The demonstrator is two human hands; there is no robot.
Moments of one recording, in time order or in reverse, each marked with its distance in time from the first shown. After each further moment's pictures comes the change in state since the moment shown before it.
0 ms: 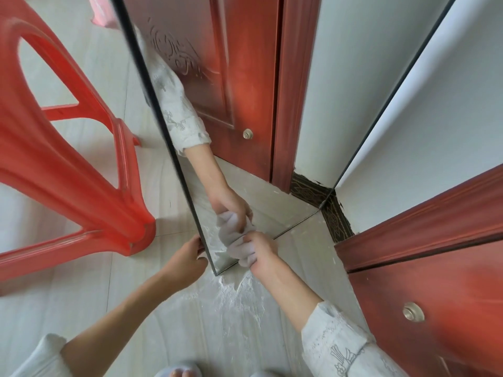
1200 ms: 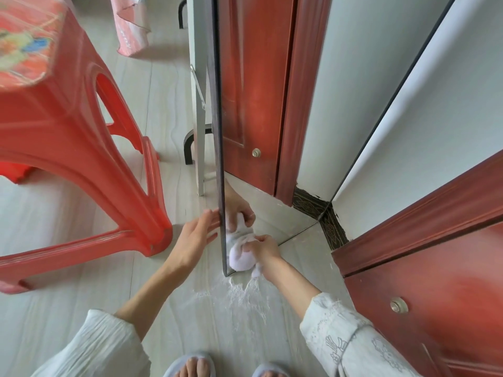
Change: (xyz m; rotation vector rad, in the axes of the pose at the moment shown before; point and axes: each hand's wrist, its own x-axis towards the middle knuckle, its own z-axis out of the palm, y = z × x) left_hand -0.063 0.047 -0.038 -0.418 0.153 0.228; right_hand -0.067 0.009 0.007 -0.422 -0.055 -0.301
